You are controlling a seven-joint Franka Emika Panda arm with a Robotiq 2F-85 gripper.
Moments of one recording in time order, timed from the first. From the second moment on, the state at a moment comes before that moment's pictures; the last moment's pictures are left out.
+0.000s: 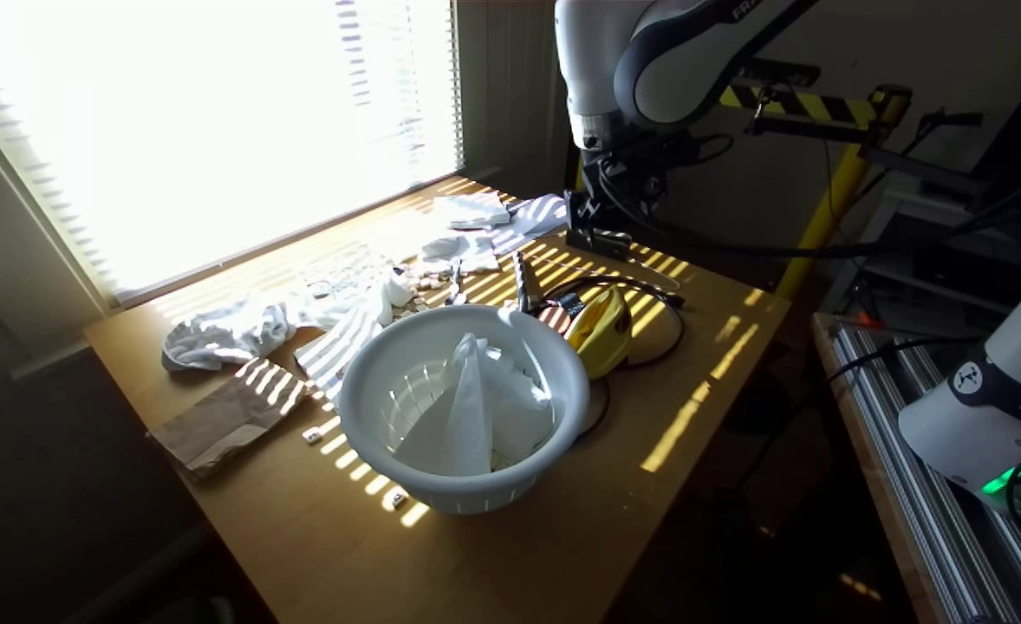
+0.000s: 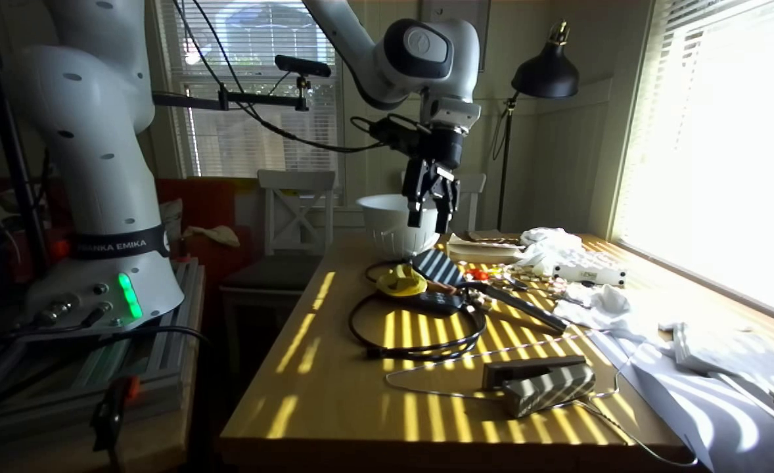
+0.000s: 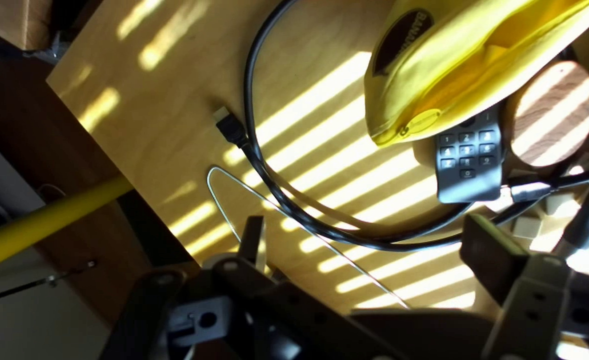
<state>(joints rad) -0.13 0.18 -0.15 -2.20 -0.32 2.19 1.05</state>
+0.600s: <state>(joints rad) -0.05 0.45 -0.19 -2.00 -0.32 2.17 1.44</state>
